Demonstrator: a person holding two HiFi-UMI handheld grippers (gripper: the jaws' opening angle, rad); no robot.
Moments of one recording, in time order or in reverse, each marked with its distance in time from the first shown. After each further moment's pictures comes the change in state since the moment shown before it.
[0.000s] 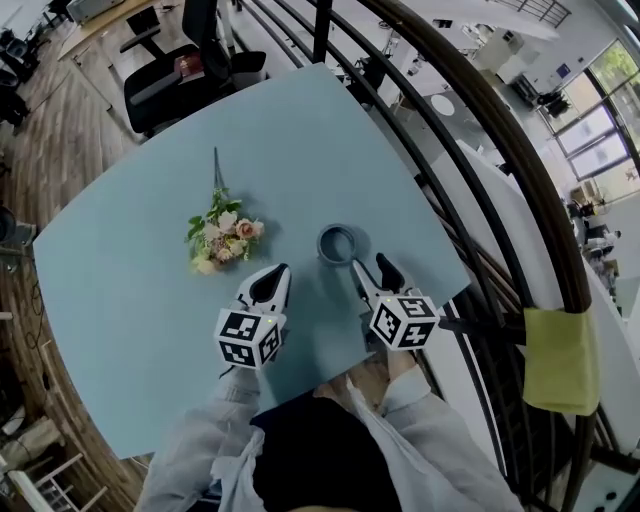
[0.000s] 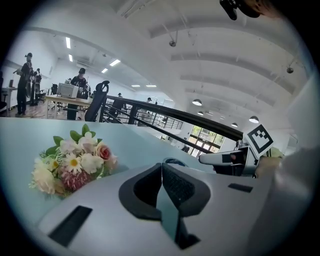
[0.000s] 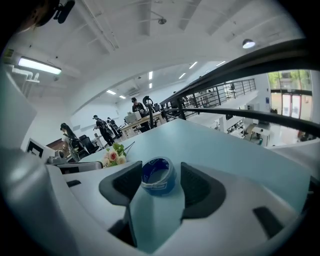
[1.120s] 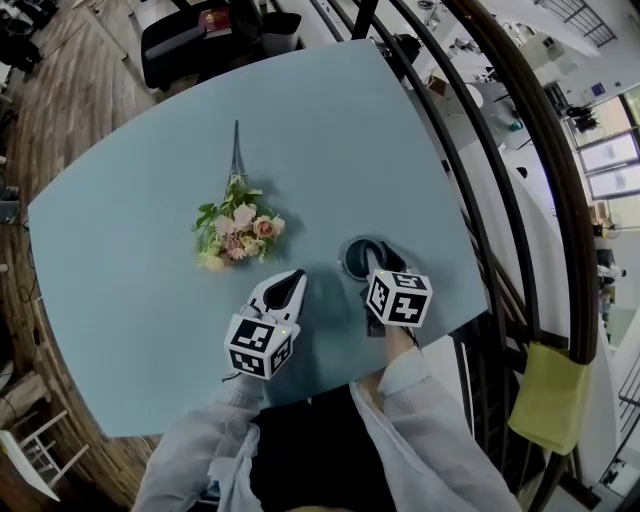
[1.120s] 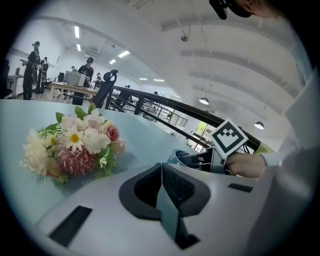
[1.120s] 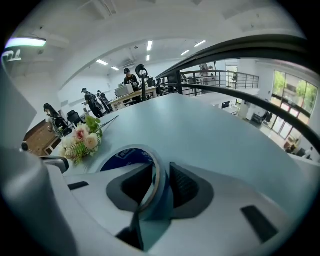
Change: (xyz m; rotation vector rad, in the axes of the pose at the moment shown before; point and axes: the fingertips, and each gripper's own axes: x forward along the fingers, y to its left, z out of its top) left arm 0.016 0.021 -0.029 -0.094 0.059 0.027; right arm 0.097 -0.025 -0.029 -0.088 0.278 -0.133
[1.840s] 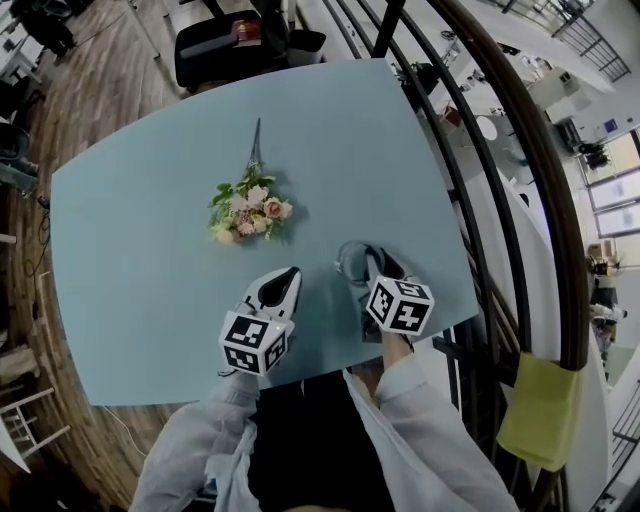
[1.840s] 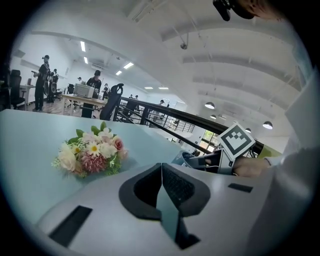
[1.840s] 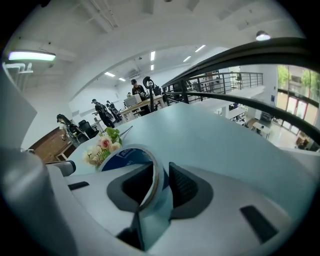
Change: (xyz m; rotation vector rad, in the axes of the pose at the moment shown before) left arm -0.046 -0.025 0.013 0.010 -0.097 0.104; right arm -0.053 0.019 0.010 0.025 -0.092 0.105
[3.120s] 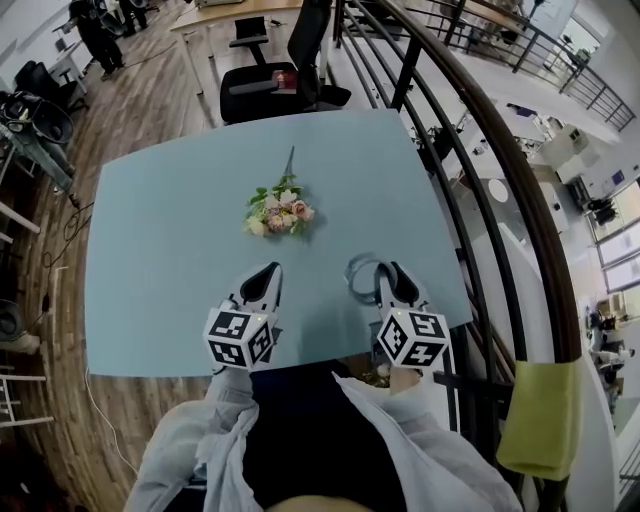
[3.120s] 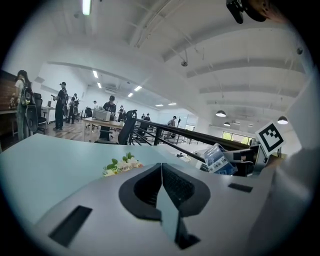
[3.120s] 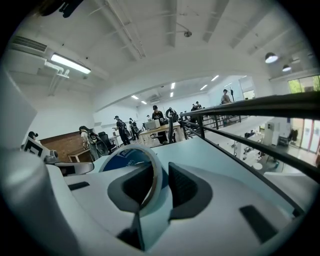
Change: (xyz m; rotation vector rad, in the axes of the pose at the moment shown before) left arm -0.114 -0.007 0.056 0.054 -0.200 0.190; right arm -0.142 0.064 0.040 -0.164 -0.297 0.165
